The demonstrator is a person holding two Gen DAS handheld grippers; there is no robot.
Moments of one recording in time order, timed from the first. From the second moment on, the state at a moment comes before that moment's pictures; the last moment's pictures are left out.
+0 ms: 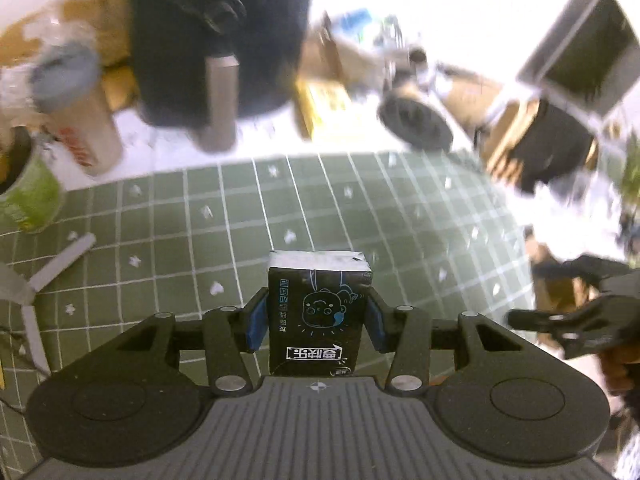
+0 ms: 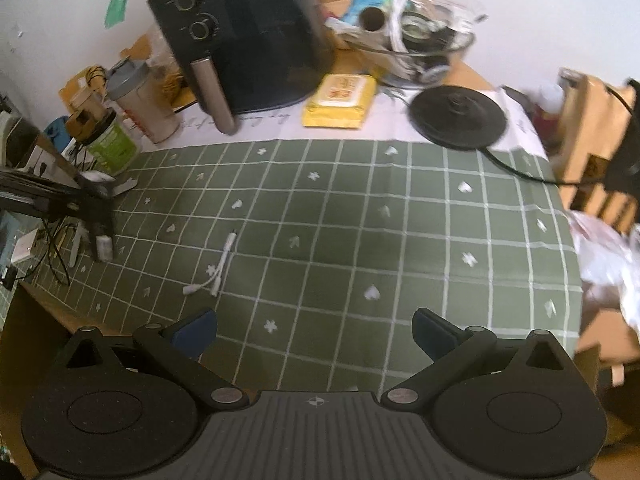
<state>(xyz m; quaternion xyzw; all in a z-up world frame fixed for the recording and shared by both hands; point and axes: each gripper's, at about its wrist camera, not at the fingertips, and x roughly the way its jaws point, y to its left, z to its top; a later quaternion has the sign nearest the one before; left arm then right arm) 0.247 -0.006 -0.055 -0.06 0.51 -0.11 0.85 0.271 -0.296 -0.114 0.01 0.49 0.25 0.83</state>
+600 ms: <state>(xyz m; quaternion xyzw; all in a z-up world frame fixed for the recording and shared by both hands) 0.168 0.045 -0.024 -0.15 0.44 -0.07 0.88 0.329 -0.206 -0.146 -0.06 0.48 0.37 0.80</state>
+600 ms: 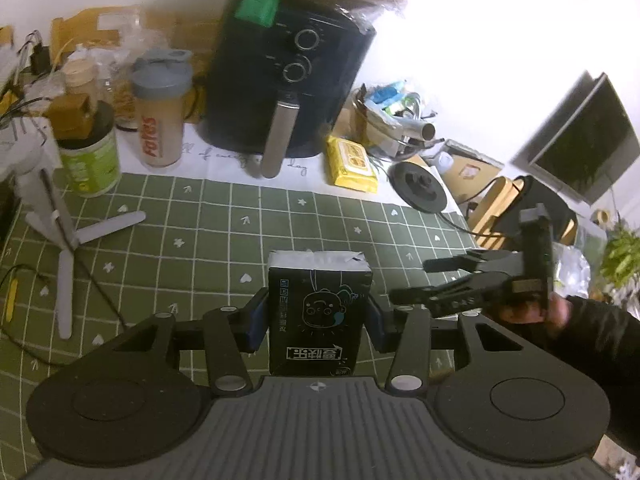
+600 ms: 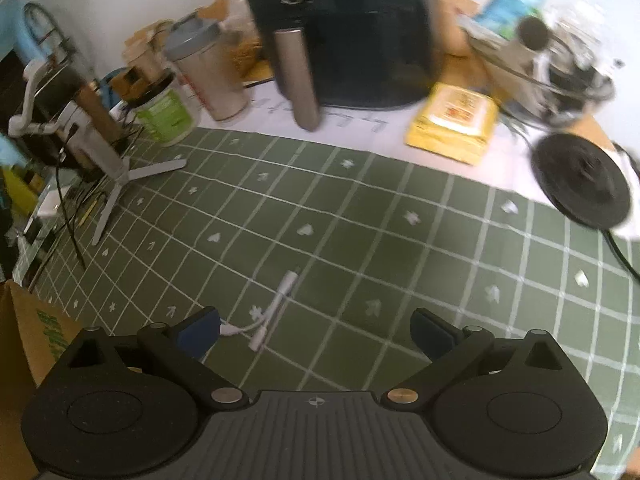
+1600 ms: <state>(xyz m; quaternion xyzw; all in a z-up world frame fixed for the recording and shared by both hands) 0.113 0.065 -0.022 -0.21 0.44 -0.03 0.87 0.332 -0.122 -0.220 -0.25 0.41 0.46 0.75</state>
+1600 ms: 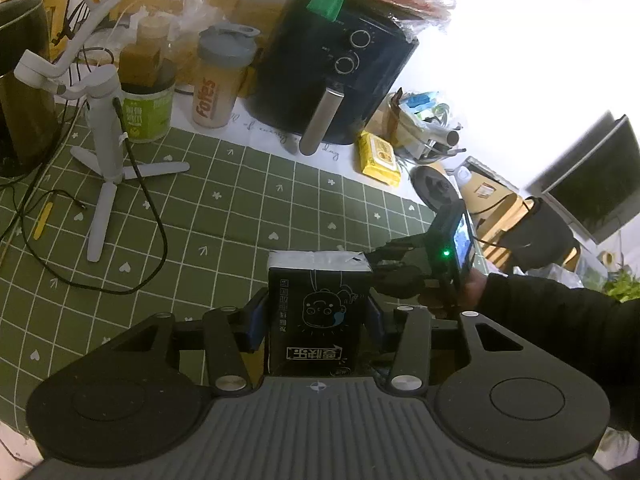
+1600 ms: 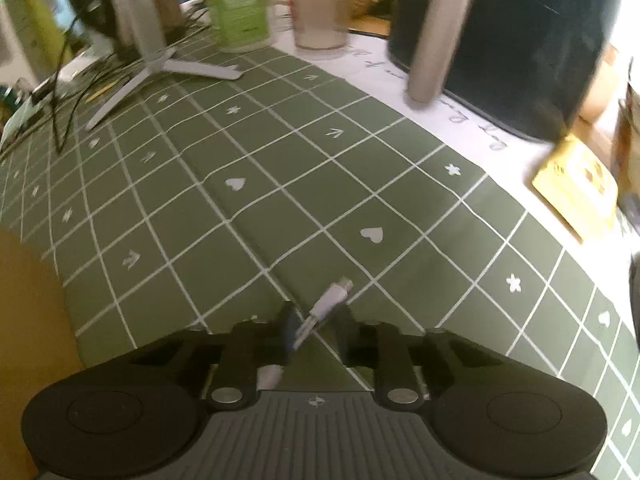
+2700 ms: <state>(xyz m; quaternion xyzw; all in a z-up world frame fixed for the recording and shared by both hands) 0.126 0.063 -0.017 -0.18 0.45 -0.09 0.87 0.324 -0.176 -0.143 -0.18 0.44 0.39 0.79</state>
